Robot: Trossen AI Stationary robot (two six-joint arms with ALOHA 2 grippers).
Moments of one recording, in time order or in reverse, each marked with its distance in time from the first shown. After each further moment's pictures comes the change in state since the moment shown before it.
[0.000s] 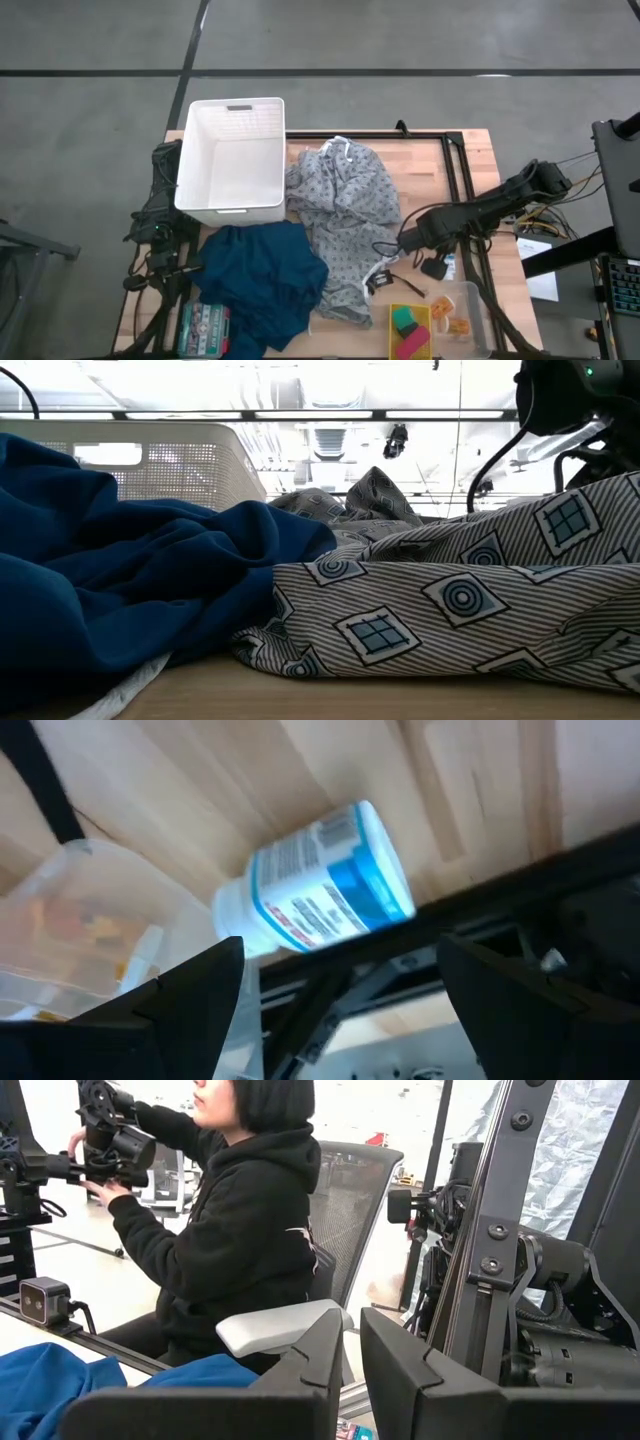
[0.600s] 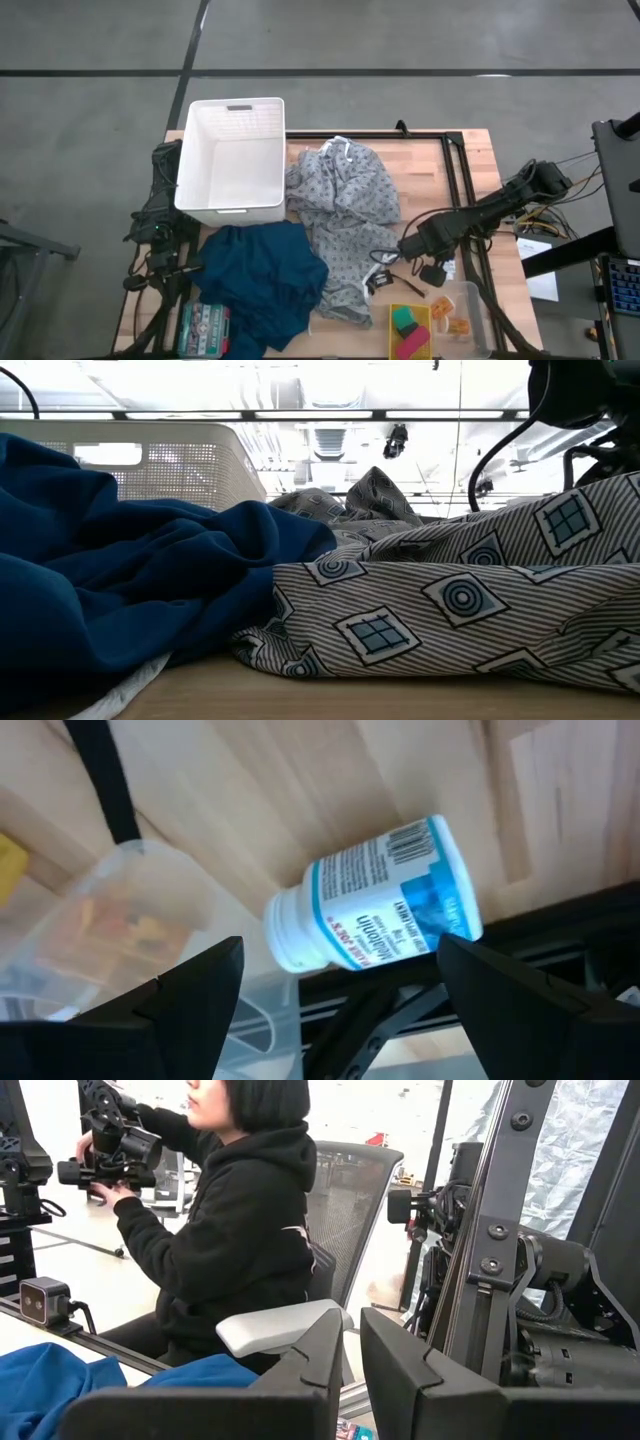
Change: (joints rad) left arm 0.000 0.000 0.000 0.000 0.000 0.000; right arm 0.067 0.000 -0.022 0.112 -0.045 0.054
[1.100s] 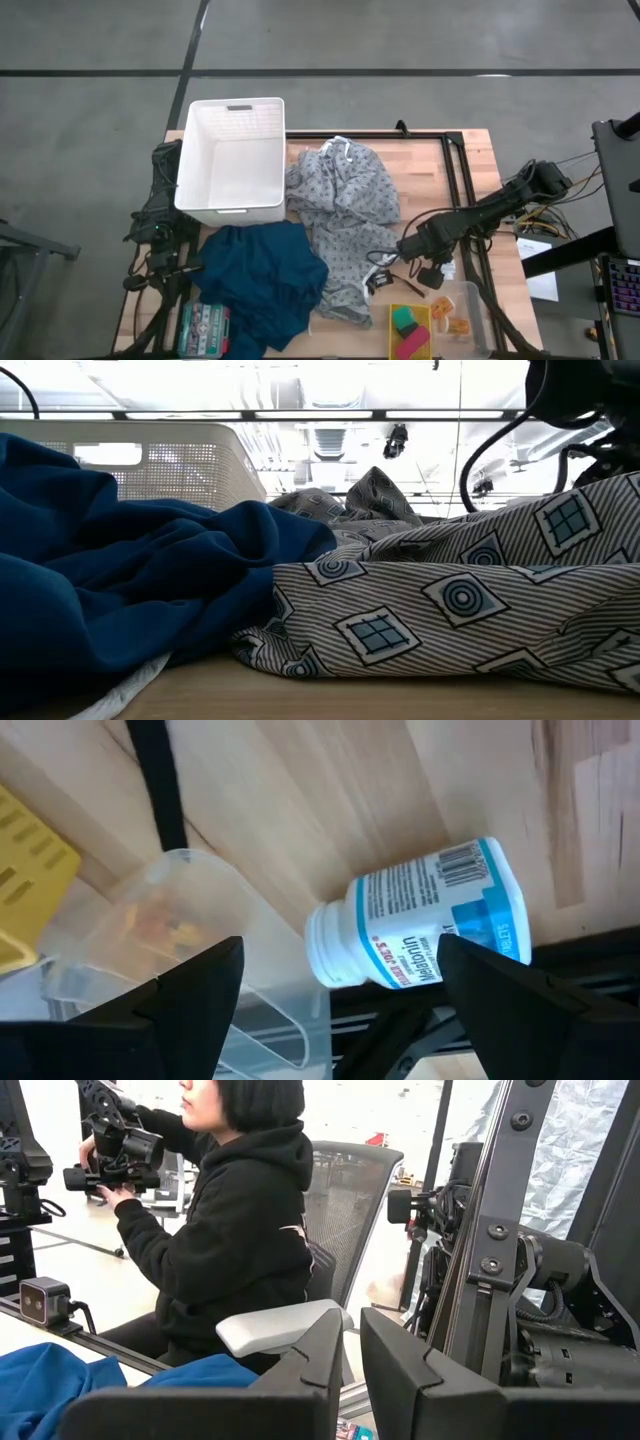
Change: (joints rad) left arm 0.000 0.000 0.000 0.000 0.000 0.000; right arm 0.001 0.000 -0.018 0.090 -0.034 0.000
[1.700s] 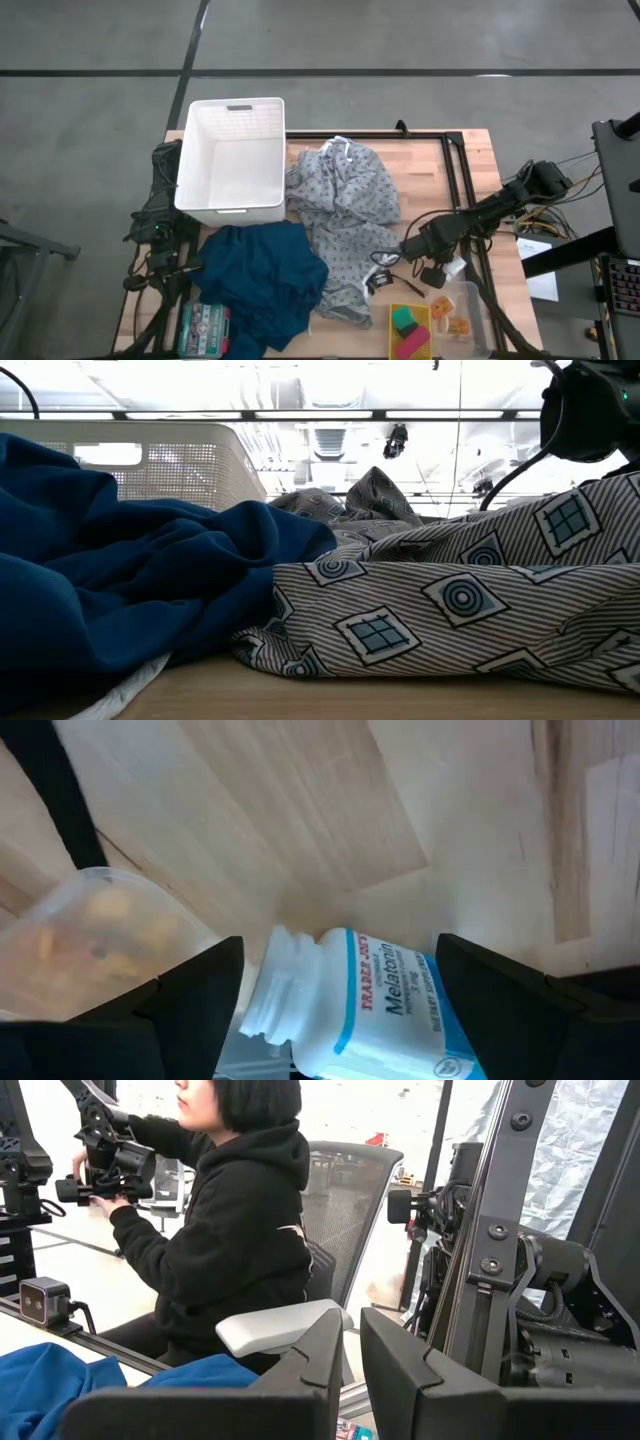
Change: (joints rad) left arm 0.000 0.000 0.000 0.000 0.000 0.000; right arm -0.001 0.000 -0.131 0.117 0.007 -0.022
